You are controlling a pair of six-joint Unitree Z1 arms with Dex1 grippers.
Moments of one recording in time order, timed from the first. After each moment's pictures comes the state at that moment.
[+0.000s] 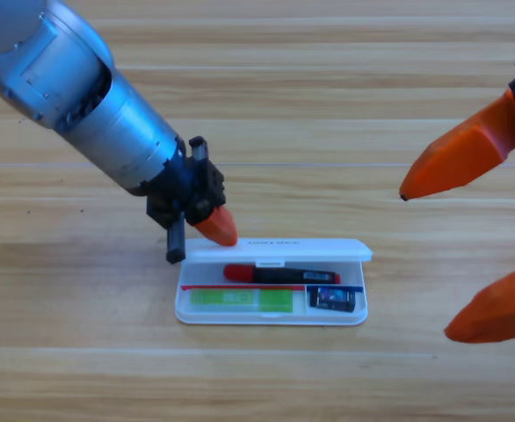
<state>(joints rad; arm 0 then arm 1) -0.69 1.90 -1.20 0.41 -0.24 0.68 0.93 1.40 -1.35 0.80 0.52 -0.44</state>
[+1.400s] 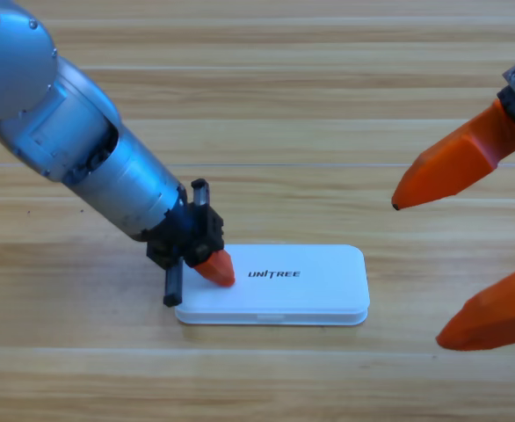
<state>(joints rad) -0.72 1.93 -1.07 0.27 -0.23 0.69 0.93 1.42 -1.35 0.80 0.54 -0.43</state>
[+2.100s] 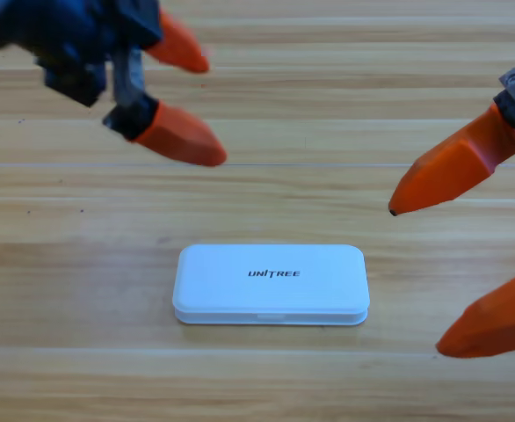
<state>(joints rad) -0.84 1.49 -1.41 0.71 -0.19 0.50 0.93 1.43 -1.35 0.80 0.56 -0.43</state>
